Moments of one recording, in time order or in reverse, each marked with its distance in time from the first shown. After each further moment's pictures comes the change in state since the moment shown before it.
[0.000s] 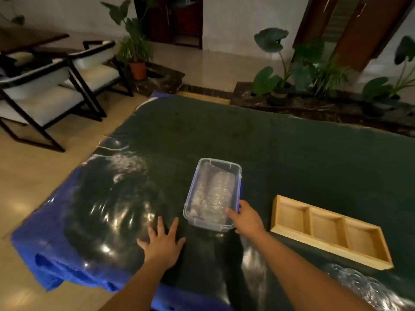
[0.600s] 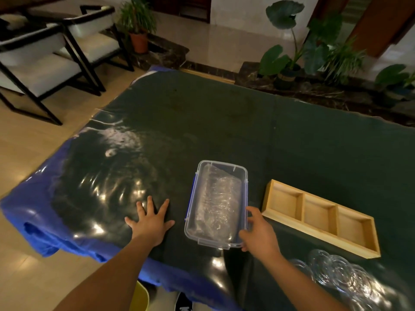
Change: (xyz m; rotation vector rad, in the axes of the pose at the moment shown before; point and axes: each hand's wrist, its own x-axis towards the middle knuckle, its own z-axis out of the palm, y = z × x) left_hand 0.005 0.002 0.011 0.062 -0.050 -0.061; right_hand -0.049 0.088 -0.024 -0.058 -0.006 -0.052
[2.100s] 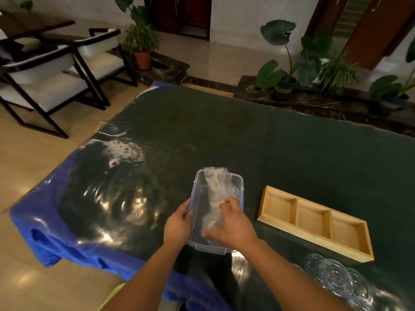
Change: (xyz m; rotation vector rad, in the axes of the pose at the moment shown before) left_hand -0.041 0.082 -0.016 -1.018 0.237 0.100; right_hand 0.005 -0.064 0.010 -0.503 -0.040 -0.278
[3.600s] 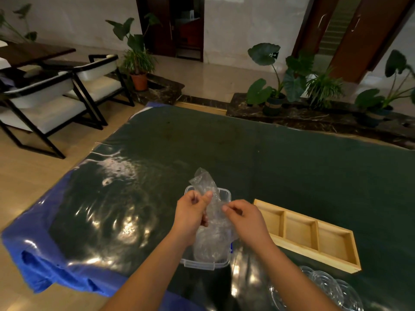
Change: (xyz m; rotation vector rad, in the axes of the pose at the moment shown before) left_hand -0.031 0.142 0.008 -0.545 -0.117 0.044; right_hand -0.028 0.016 -0.089 0.610 0.259 0.008
